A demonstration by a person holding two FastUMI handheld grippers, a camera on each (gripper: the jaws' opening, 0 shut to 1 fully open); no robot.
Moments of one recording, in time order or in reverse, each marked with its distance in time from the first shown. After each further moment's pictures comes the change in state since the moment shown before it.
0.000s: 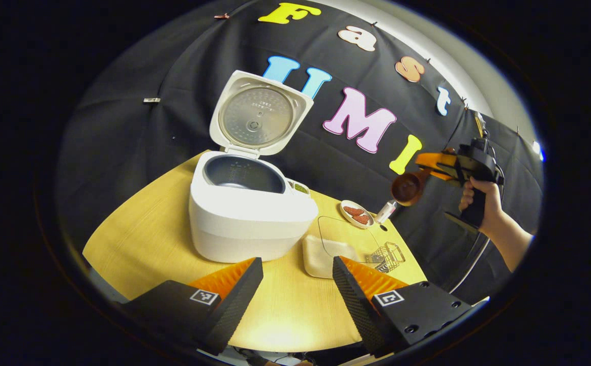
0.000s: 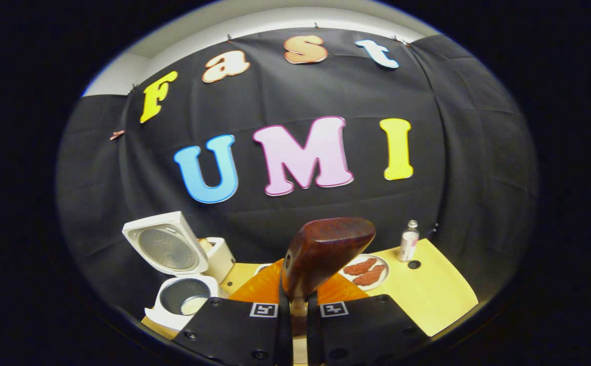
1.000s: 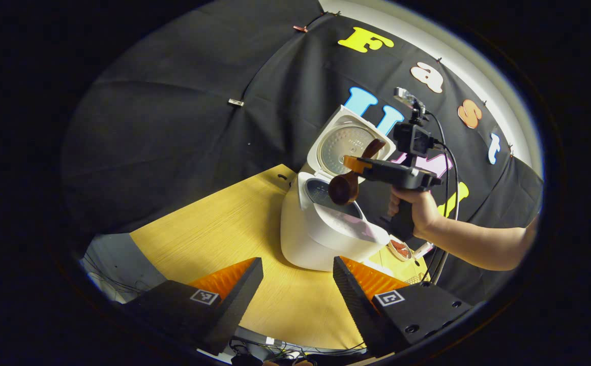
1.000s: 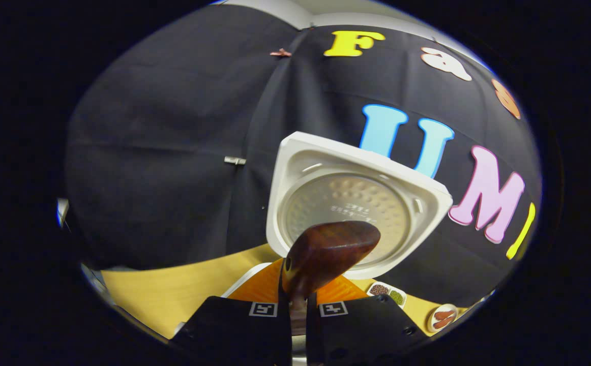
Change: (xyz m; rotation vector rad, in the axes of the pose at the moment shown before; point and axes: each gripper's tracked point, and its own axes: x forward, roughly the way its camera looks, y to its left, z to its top) left arm -0.105 0.140 0.008 -0.208 -0.136 0.246; right arm 0.053 0.430 -0.158 -0.517 0.027 0.570
